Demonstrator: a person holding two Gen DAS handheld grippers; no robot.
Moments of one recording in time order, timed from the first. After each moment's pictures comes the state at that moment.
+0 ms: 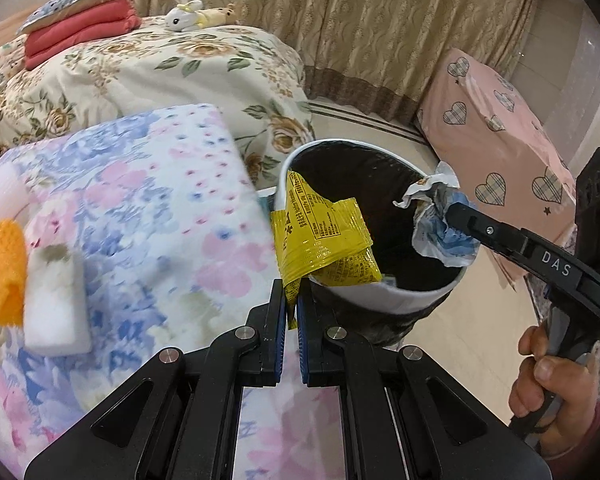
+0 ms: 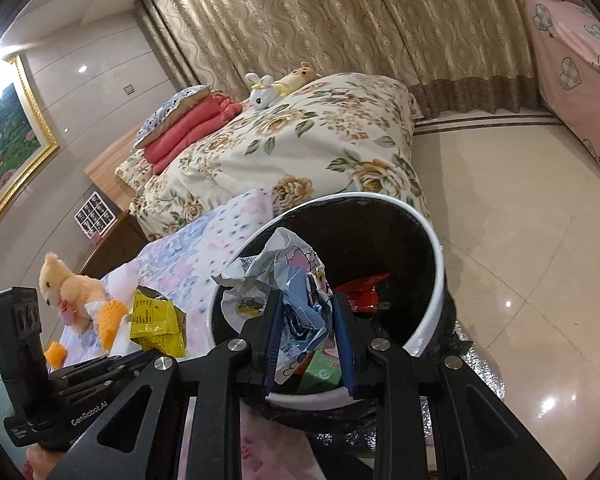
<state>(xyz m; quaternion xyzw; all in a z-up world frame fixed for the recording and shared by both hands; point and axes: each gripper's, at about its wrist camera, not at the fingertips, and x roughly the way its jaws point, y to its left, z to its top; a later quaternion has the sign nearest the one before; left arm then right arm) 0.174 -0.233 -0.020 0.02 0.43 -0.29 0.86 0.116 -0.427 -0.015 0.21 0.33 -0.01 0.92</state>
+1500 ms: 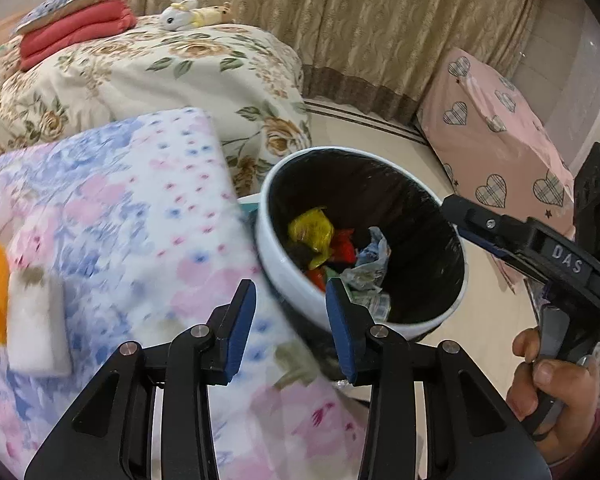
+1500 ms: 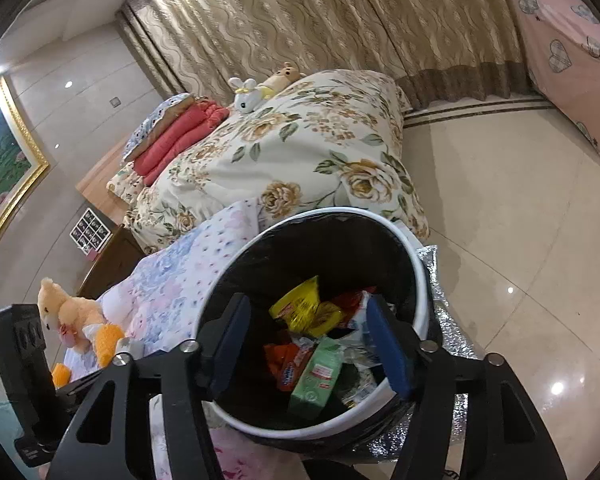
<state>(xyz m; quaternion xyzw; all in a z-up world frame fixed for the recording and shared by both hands) 0.187 -0.250 -0.020 0.02 0.43 -0.28 0.86 0.132 -0.449 -0.014 0.24 0.33 -0.01 0.91</state>
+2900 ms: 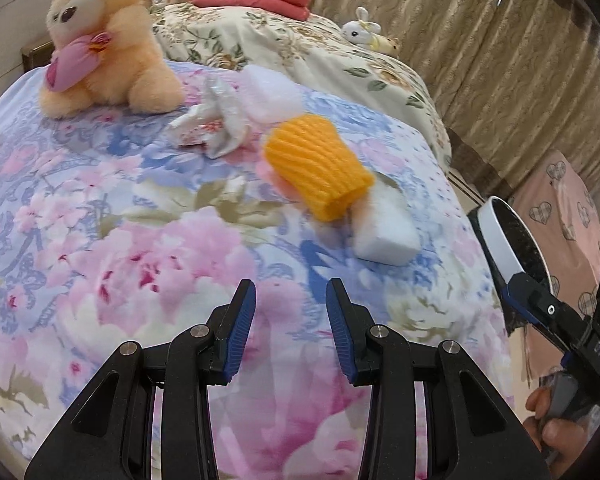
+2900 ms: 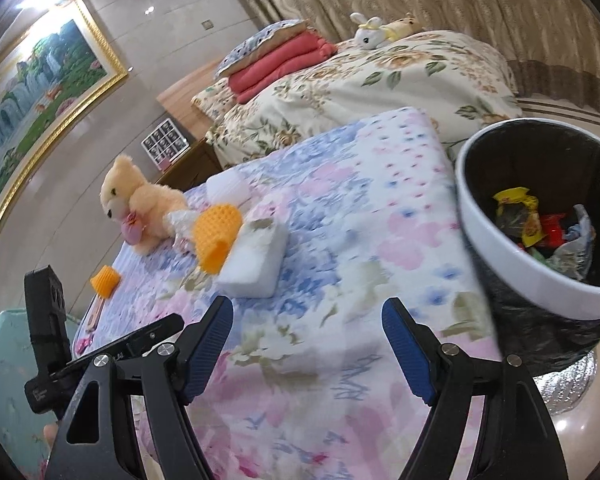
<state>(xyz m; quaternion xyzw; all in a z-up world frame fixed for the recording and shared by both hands) 0.152 0.000 -0.055 -0.12 0.44 -0.09 0.89 0.126 -0.251 -0.035 0.18 0.38 0.15 0.89</state>
